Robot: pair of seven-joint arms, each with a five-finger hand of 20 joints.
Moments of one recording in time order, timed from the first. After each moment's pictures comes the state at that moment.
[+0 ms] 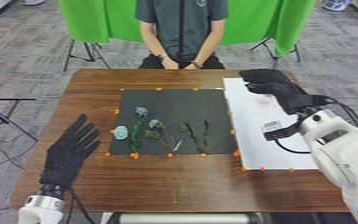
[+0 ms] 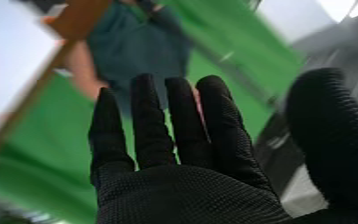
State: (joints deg) left arm 128.0 -73.0 -101.9 -117.6 44.6 -8.2 5.8; right arm -99.4 -51.4 91.0 -116.7 -83.1 -7.5 8.2
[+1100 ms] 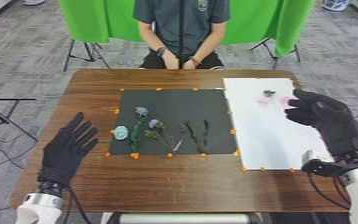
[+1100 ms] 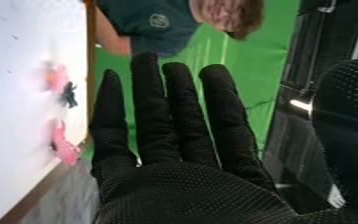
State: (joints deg) left arm 127.4 -70.4 -101.3 -116.7 42.2 -6.7 7.5; right arm -126.1 -62.4 110.4 -127.5 -62.1 -1.2 1.5
